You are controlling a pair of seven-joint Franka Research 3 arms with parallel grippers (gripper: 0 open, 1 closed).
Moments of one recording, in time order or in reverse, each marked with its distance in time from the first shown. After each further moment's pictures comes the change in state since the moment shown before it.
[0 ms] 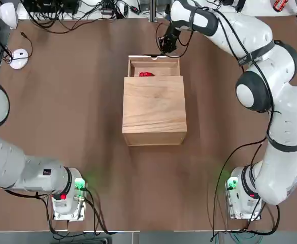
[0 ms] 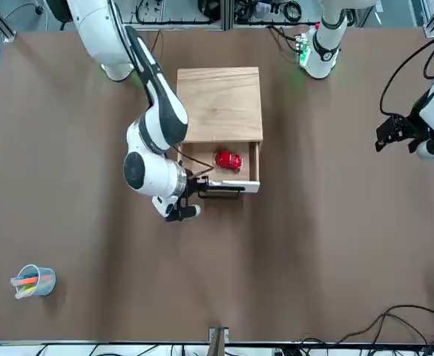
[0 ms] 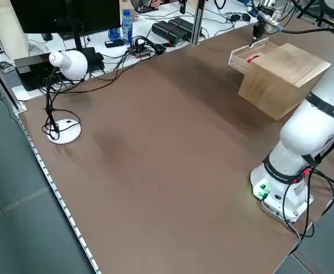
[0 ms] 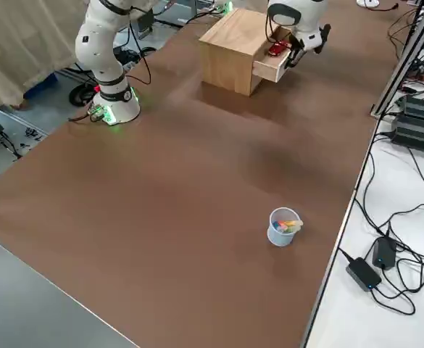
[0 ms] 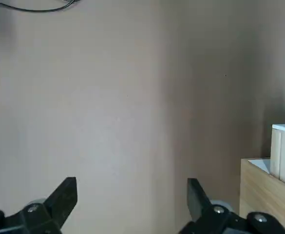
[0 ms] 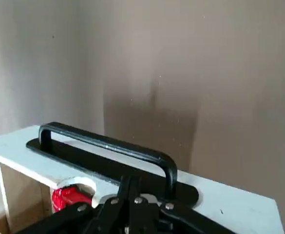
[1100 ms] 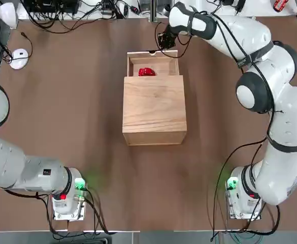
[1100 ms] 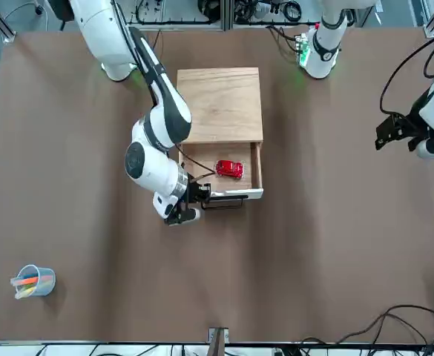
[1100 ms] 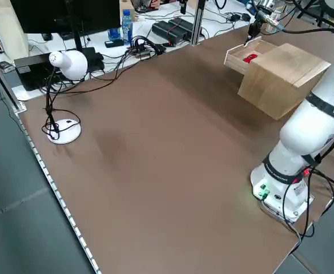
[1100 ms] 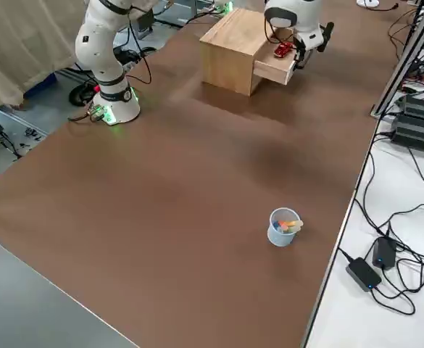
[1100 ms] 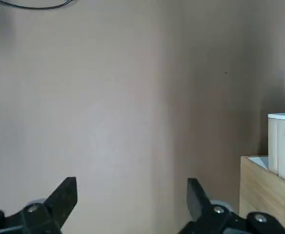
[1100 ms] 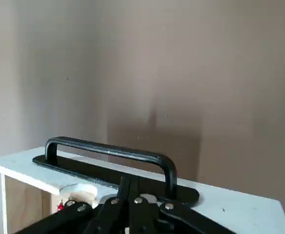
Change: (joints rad) left arm 0.000 -0.003 -0.001 -0.001 0.000 -0.009 0.000; right arm 0.002 -0.007 0.011 -0.049 0.000 0.201 -0.013
